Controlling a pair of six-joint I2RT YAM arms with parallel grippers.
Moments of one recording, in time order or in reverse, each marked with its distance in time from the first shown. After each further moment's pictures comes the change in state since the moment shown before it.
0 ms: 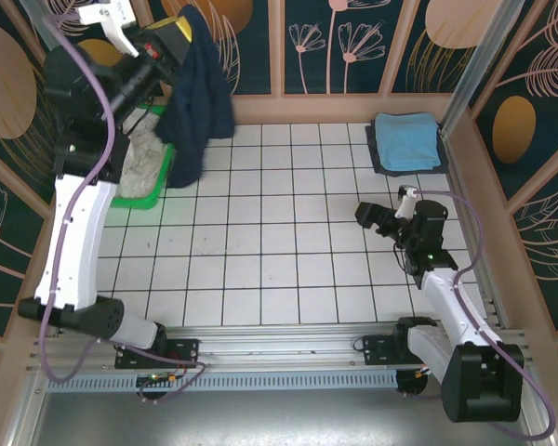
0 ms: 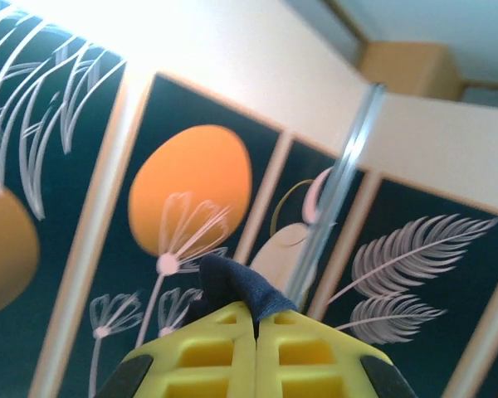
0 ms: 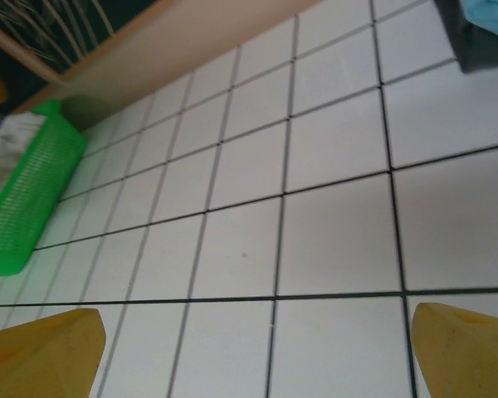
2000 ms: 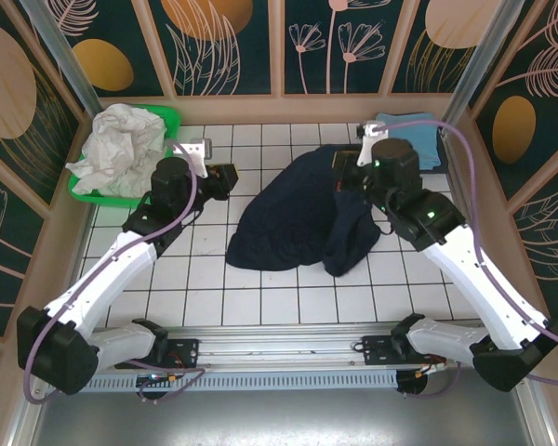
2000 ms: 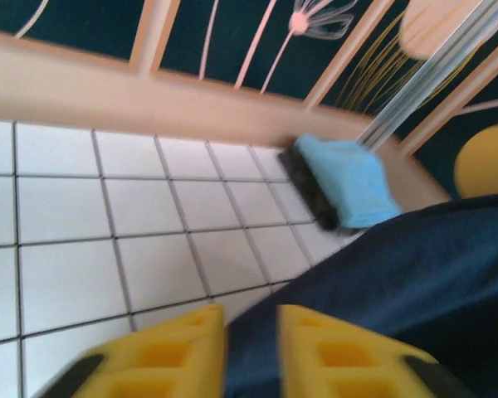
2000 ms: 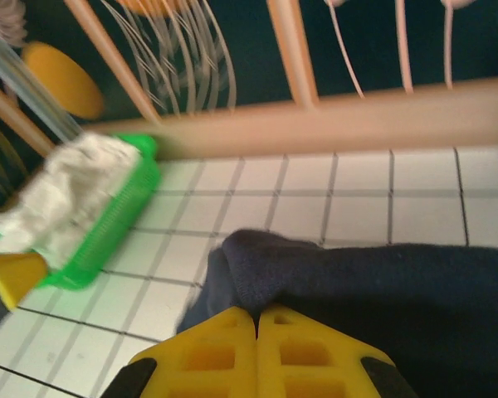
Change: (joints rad) left arm -0.217 -0.268 -0.991 0.103 -0.264 0.074; right arm 0.600 0.205 0.907 -0.595 0.586 -0.060
